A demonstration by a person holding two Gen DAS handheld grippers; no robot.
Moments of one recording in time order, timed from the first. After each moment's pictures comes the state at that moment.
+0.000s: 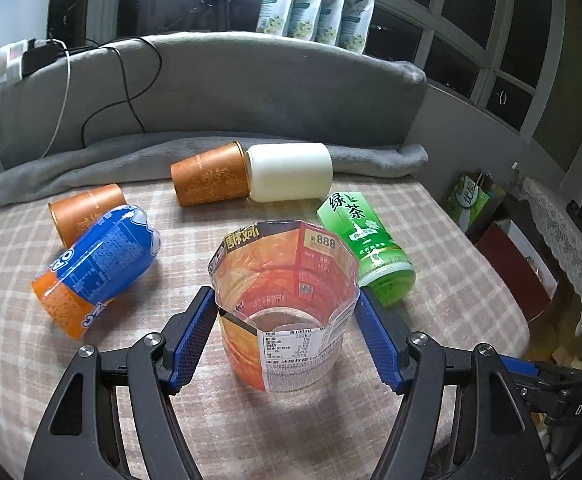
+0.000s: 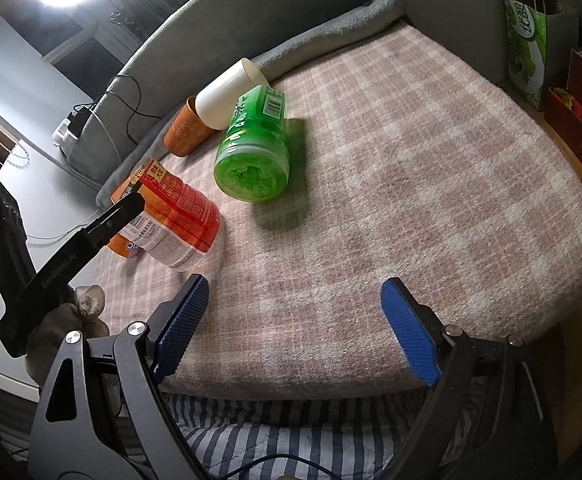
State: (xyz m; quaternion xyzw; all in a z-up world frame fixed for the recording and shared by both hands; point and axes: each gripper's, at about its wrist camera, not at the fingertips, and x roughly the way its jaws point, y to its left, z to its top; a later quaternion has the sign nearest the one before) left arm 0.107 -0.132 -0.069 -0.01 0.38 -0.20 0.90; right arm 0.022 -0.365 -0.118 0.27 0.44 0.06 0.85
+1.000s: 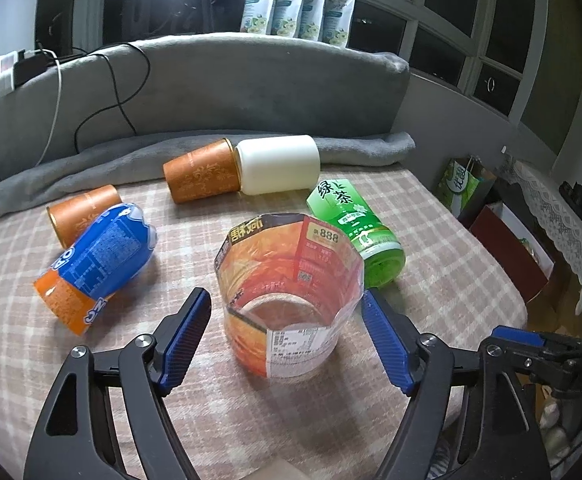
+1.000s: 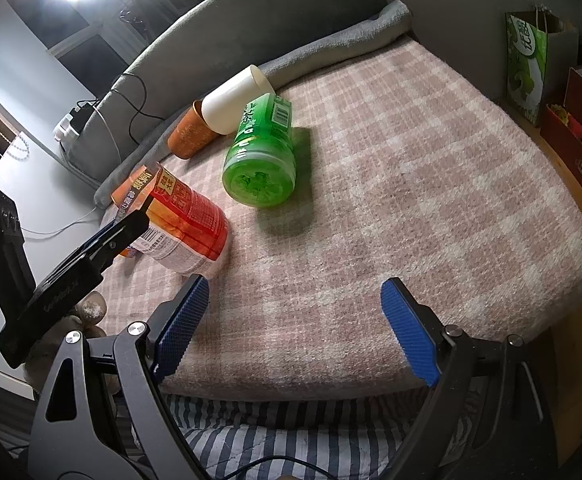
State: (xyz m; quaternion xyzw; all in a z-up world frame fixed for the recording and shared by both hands) left arm 0.094 -0.129 -0.068 0.01 0.38 -0.22 0.90; right arm 0.021 -0.360 -0.105 0.25 0.43 0.05 0.87
